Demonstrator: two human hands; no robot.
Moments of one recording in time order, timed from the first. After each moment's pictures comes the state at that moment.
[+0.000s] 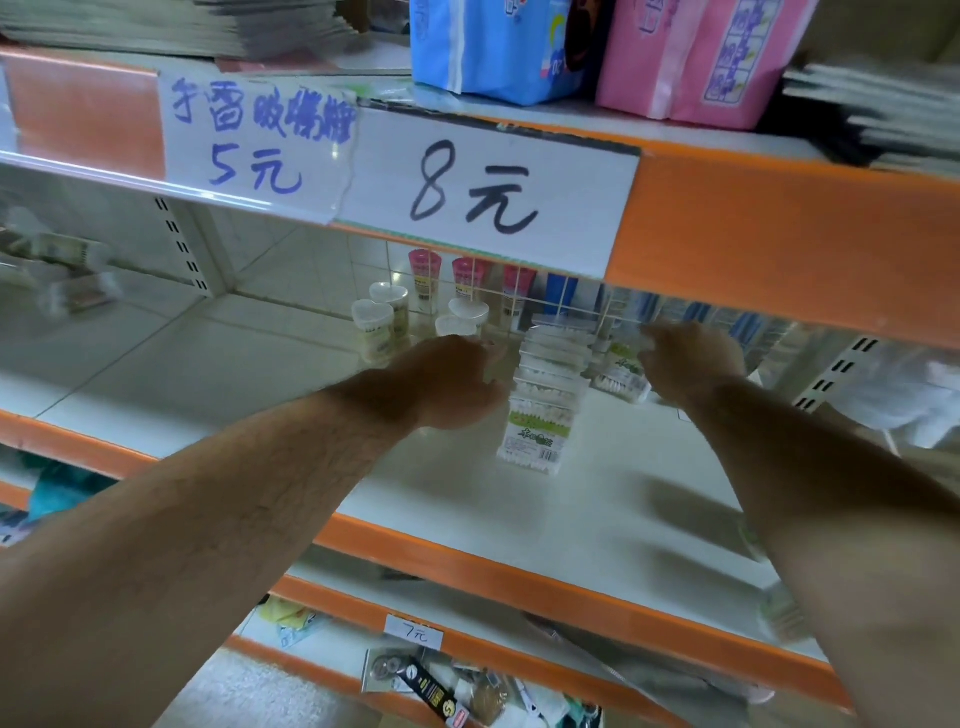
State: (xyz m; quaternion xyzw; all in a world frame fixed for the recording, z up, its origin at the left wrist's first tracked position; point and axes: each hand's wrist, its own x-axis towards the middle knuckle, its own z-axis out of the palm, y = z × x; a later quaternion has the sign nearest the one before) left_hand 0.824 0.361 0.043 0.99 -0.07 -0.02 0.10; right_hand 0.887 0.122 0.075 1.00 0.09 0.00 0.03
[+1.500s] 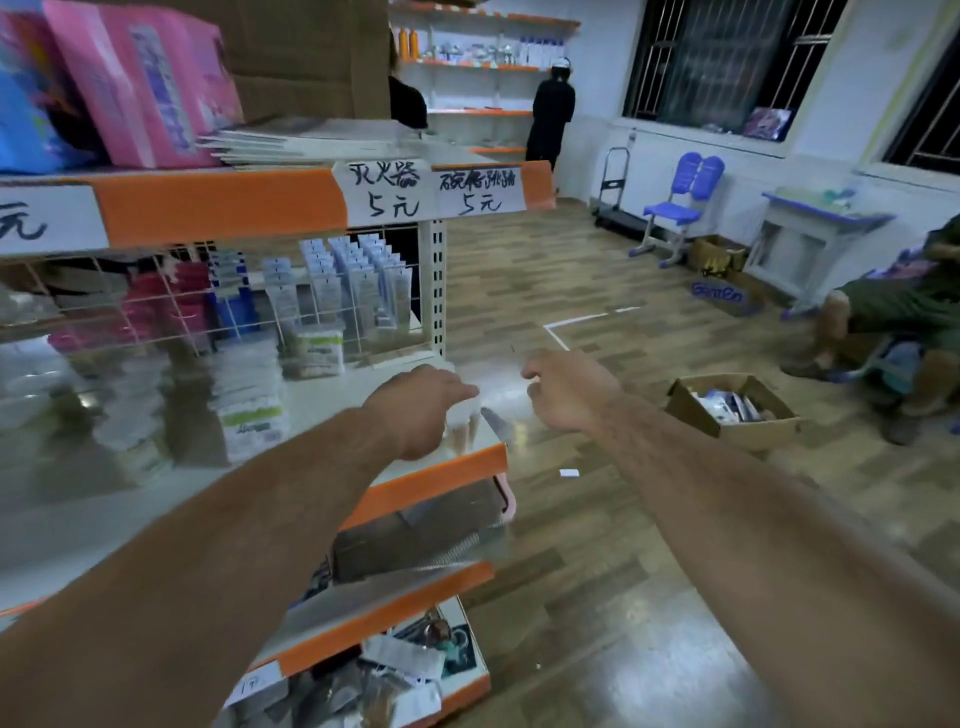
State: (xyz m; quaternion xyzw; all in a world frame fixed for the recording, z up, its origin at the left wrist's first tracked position) left_hand 0.726 0.109 0.050 0.92 -0.40 -0.03 -0.01; right_hand 0.646 -0.087 0.078 0.99 -0.10 0.02 -0.06
